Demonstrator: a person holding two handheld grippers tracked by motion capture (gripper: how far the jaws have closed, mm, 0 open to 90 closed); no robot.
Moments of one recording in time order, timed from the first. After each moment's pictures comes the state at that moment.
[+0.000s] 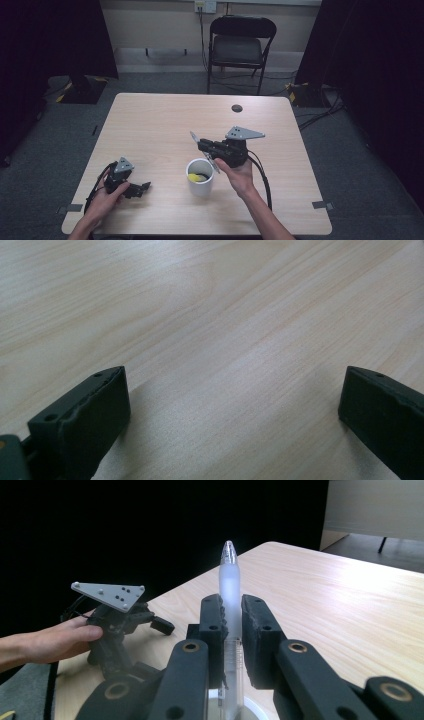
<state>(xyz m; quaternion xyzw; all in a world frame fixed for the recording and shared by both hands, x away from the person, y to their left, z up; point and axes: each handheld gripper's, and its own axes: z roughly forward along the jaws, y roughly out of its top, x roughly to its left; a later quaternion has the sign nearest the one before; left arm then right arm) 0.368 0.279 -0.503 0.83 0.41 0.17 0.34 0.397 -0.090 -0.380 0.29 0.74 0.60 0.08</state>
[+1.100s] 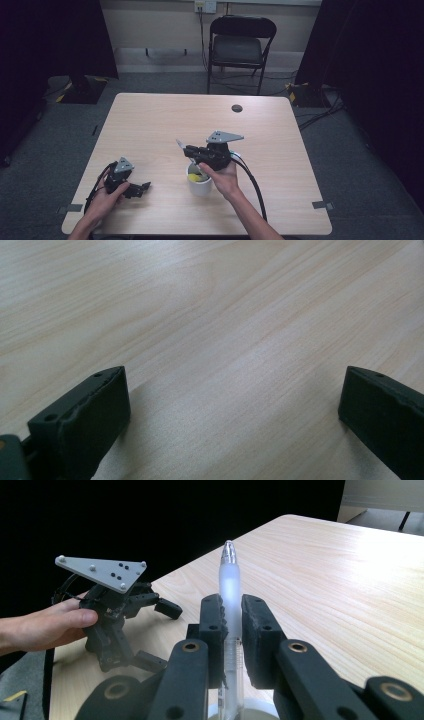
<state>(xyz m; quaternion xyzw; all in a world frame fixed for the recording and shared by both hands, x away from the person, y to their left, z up) 0.368 0.279 -0.503 0.83 0.41 0.17 0.34 0.402 -0.052 -0.404 0.29 0.76 0.57 0.06</state>
